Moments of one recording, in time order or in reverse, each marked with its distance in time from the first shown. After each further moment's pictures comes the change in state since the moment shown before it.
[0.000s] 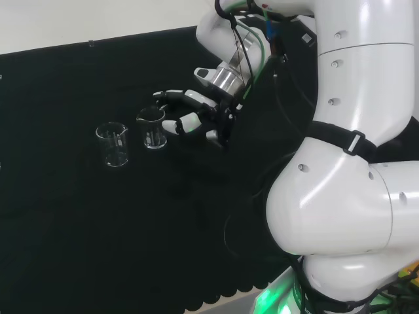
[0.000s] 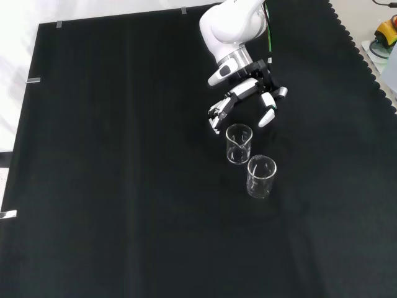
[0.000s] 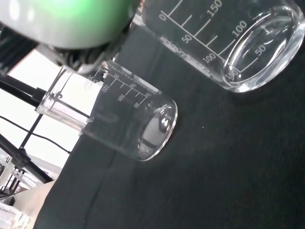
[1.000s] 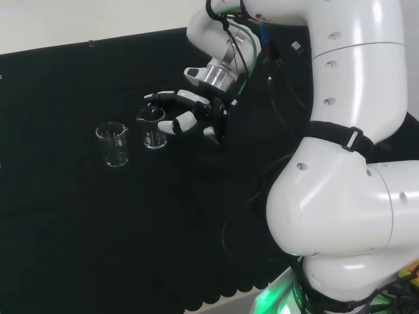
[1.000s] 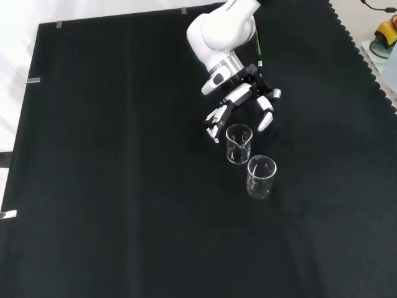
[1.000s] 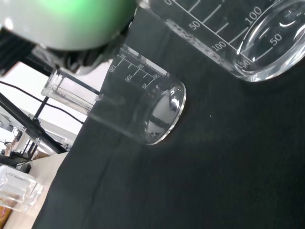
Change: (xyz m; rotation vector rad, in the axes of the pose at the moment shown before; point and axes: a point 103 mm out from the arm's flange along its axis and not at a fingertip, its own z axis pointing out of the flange) arm -0.003 0.016 0.003 0.114 0.010 -0.051
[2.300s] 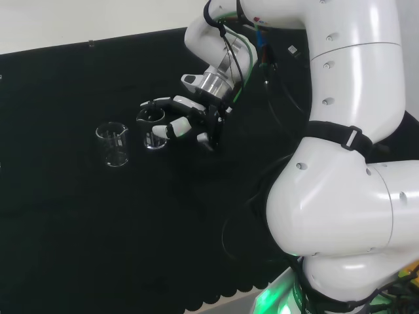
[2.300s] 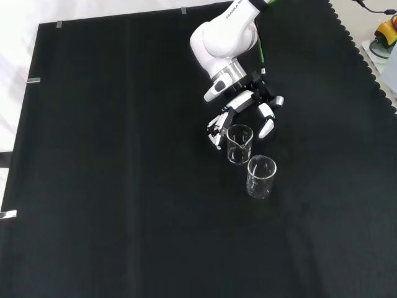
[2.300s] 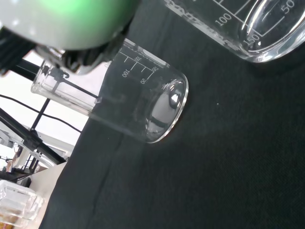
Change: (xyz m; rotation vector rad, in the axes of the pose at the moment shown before) arm 0.000 0.006 0.020 -0.035 0.042 0.032
